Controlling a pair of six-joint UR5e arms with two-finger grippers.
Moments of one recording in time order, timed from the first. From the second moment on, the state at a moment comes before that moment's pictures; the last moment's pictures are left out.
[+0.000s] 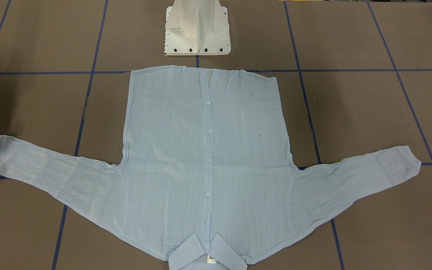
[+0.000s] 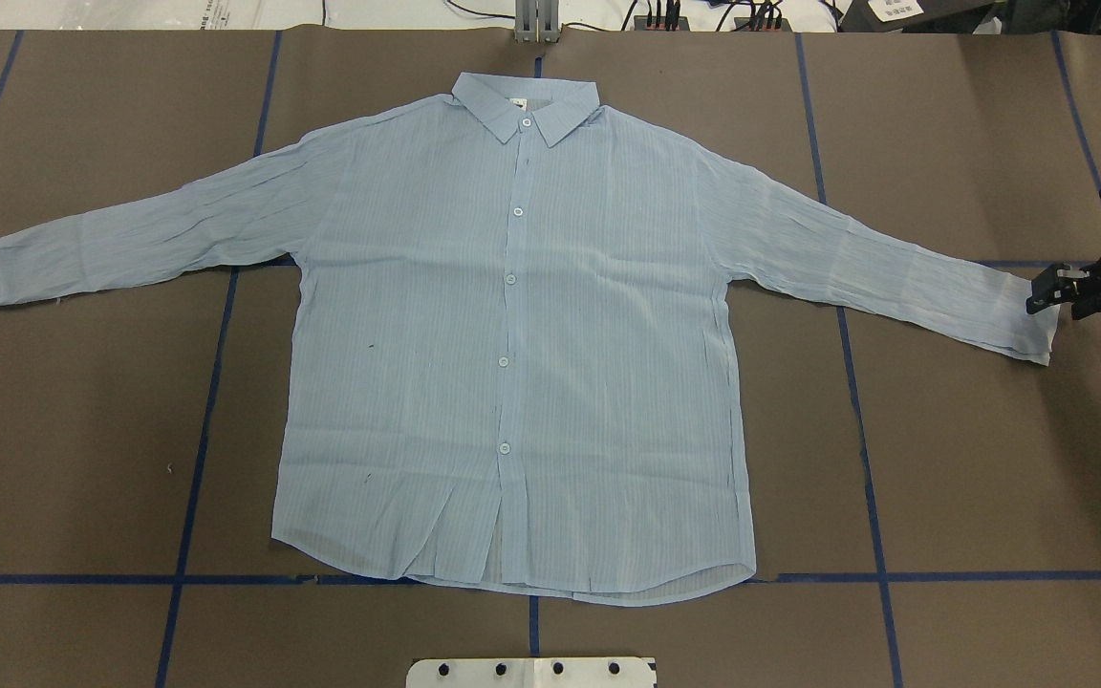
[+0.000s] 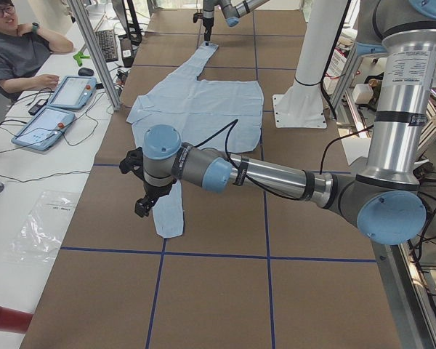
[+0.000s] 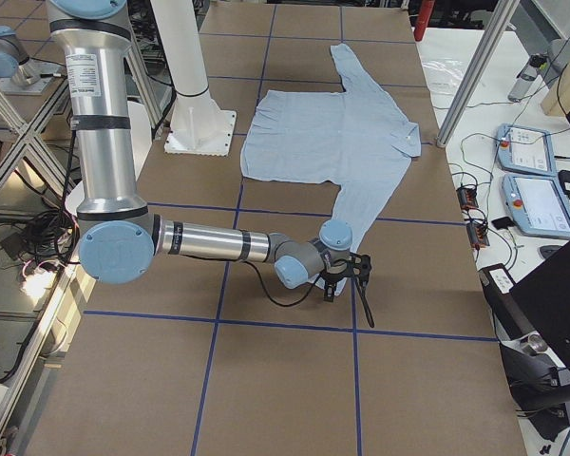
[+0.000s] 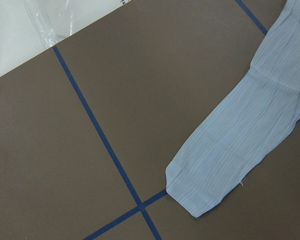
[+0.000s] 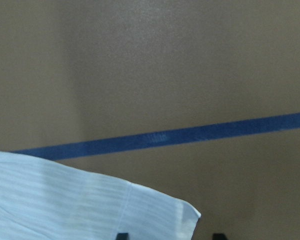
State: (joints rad) left arm -1.58 -1.66 -1.68 -1.74 -2.38 0.28; right arm 1.13 -1.50 1.32 -0.91 2.22 0.78
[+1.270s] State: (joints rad) left arm -1.58 -1.65 -1.68 -1.74 -2.39 0.28; right arm 1.03 -1.29 1.57 -1.12 2.14 1.01
